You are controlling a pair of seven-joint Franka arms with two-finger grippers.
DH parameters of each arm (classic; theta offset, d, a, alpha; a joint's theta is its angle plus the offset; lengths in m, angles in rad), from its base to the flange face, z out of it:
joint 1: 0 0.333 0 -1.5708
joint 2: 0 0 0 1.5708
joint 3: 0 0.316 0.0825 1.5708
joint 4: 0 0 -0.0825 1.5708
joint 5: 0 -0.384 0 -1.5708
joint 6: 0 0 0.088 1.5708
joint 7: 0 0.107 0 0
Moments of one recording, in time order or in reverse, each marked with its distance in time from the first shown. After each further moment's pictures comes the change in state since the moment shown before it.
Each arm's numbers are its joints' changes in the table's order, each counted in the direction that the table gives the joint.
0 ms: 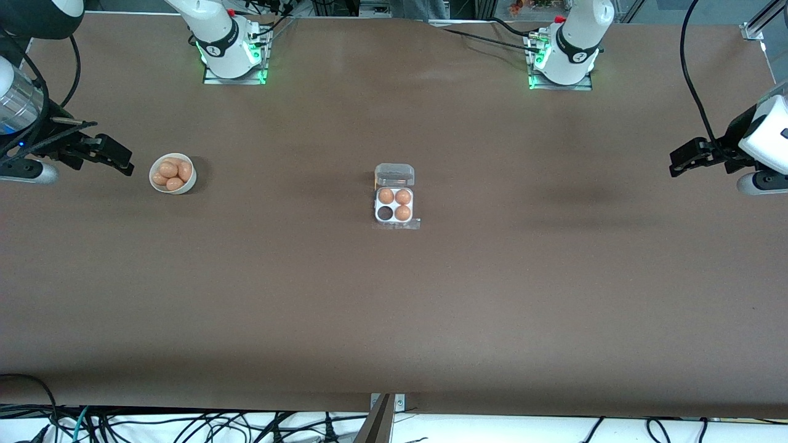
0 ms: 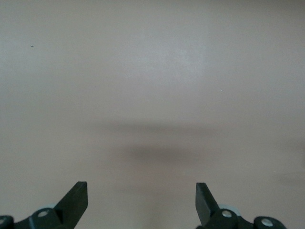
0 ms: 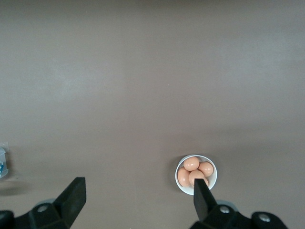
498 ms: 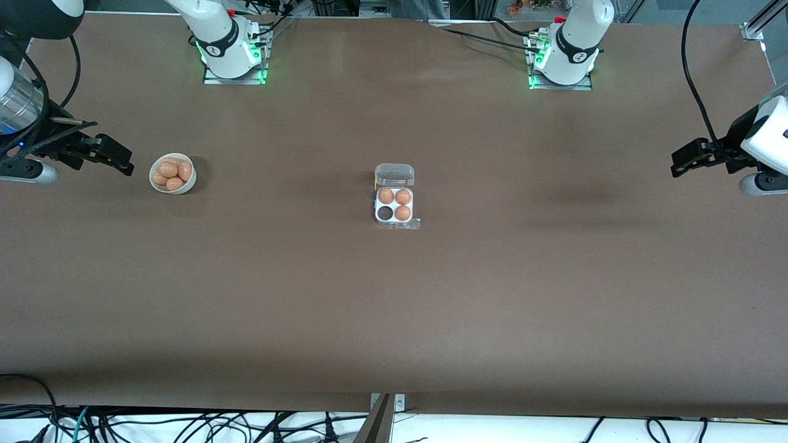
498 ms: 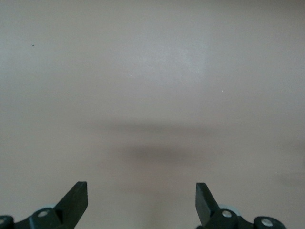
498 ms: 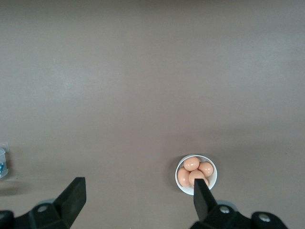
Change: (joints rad) left arm 0.006 0.001 0.003 0.000 0.000 0.000 0.000; right arm 0.000 0.000 0.000 0.000 0.000 0.000 0.000
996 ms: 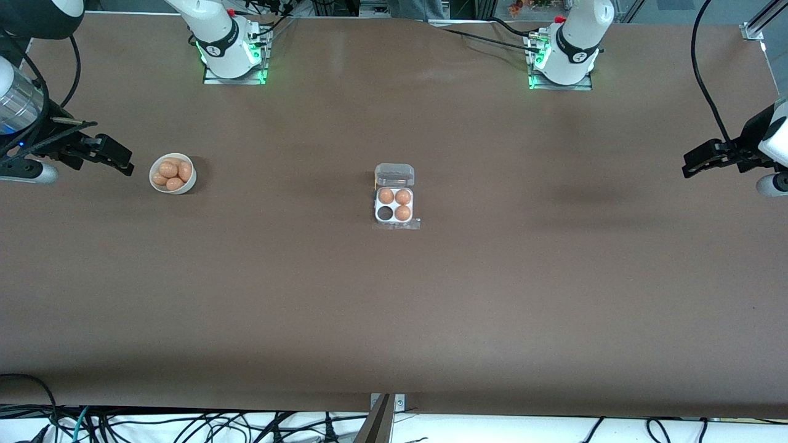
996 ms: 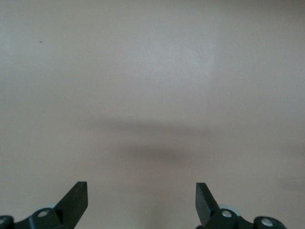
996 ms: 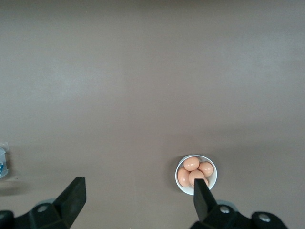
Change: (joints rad) left arm 0.025 0.000 0.003 0.000 0.000 0.000 0.003; right arm 0.000 0.000 0.000 0.000 0.000 0.000 0.000
